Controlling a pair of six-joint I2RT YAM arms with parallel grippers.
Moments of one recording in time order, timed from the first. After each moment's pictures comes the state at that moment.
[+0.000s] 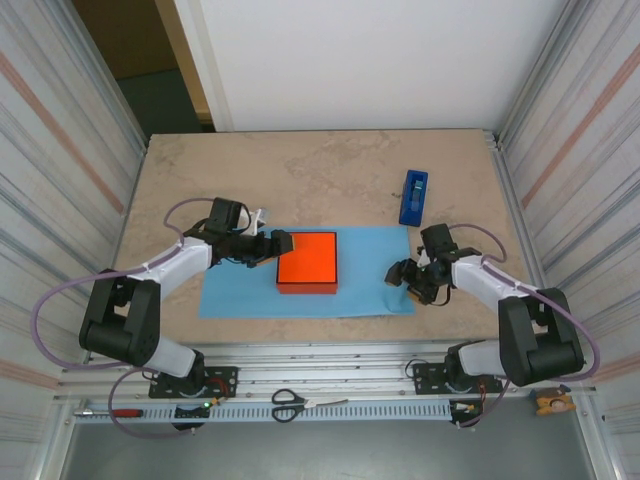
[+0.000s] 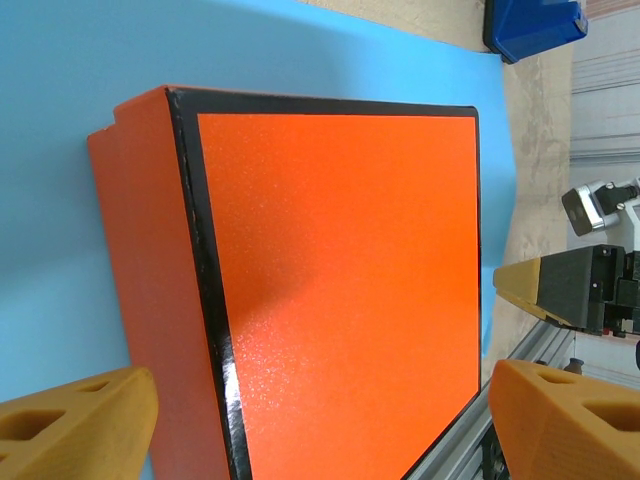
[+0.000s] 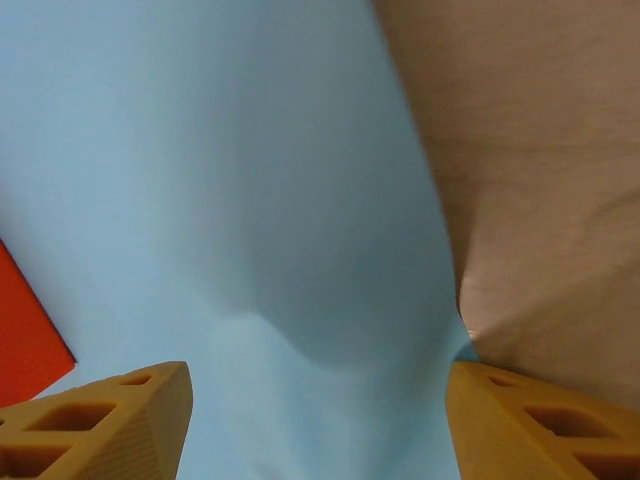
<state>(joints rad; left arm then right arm) -0.31 1.47 0.81 -0.29 0.66 -0.50 0.25 1.33 0.60 -0.53 -0.36 0.70</state>
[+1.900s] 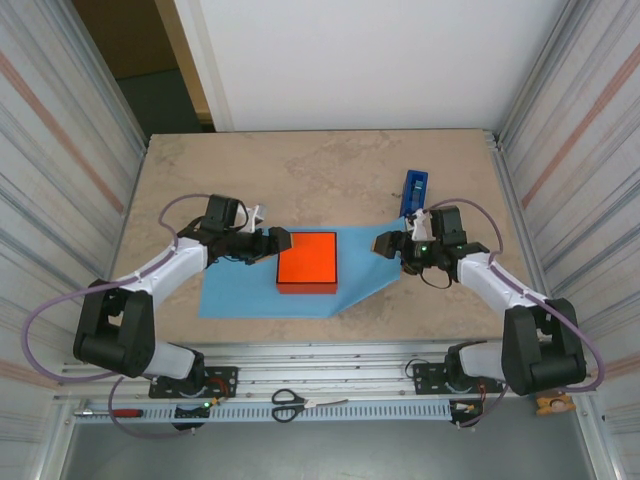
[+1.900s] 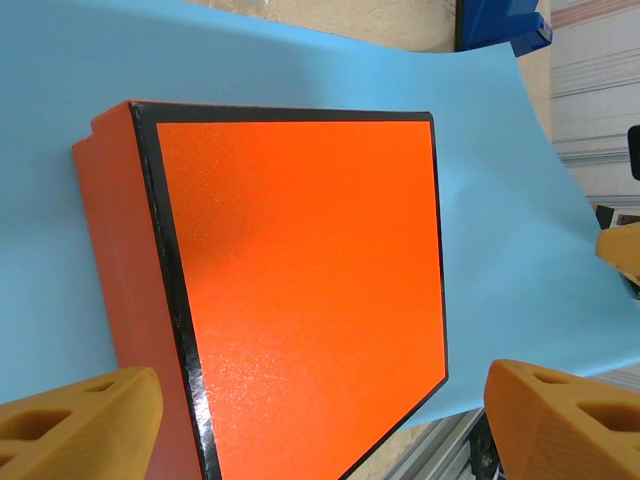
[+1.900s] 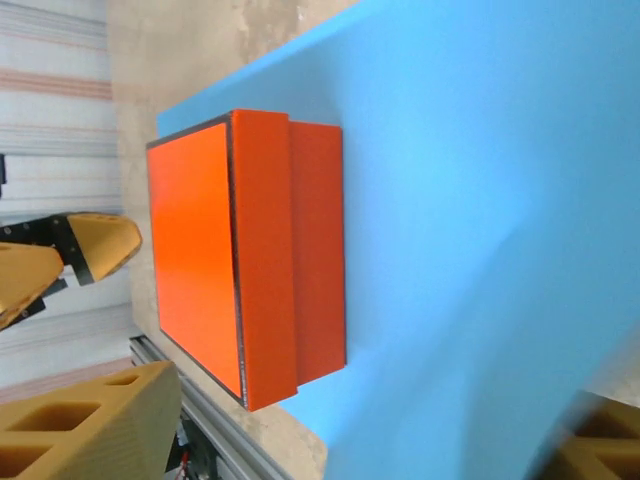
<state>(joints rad) -0.31 1.41 0.83 -0.35 0.65 -0.49 0.20 1.27 0.65 -0.26 -0.69 0.65</state>
